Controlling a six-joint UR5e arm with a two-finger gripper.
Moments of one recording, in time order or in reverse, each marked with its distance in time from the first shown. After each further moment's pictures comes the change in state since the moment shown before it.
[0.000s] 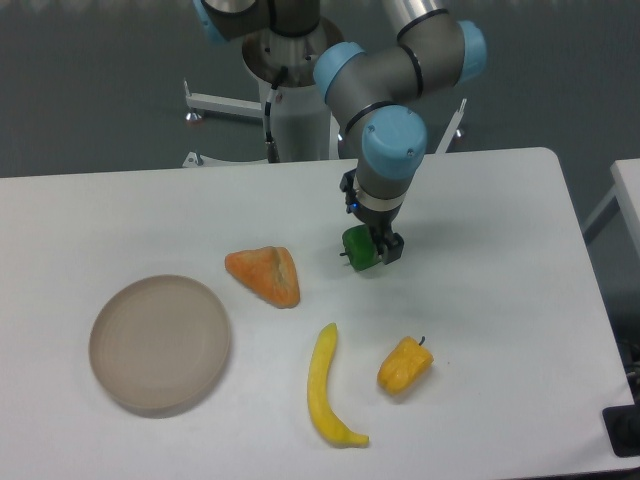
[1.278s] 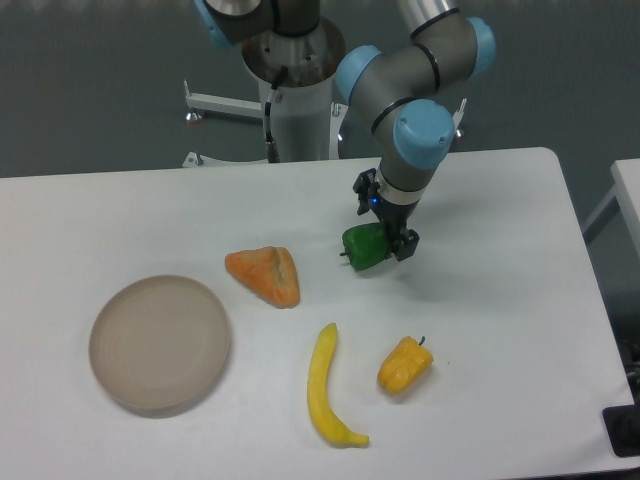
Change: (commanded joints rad) arm 0.032 0.005 -0.115 0.120 -0.078 0.005
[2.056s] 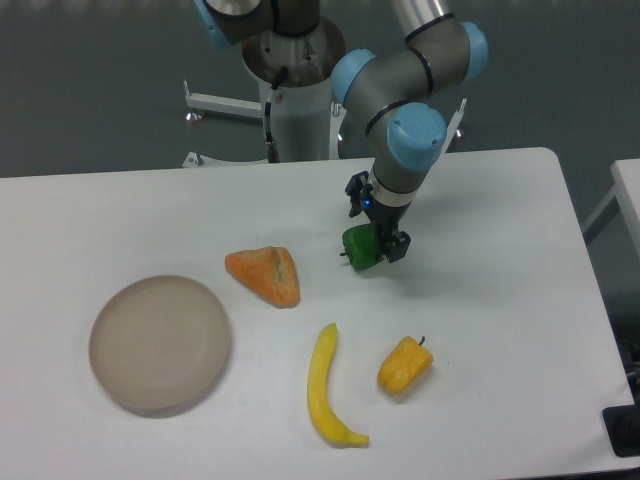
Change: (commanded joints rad) arm -0.006 -0.002 -0.029 0.051 -0.020 -0.008
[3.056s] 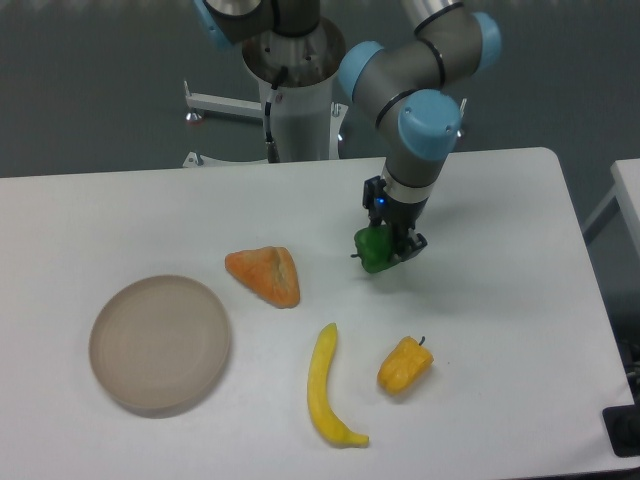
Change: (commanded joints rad) arm 0.002 -0.011 0.234 -0.043 0.061 0.000
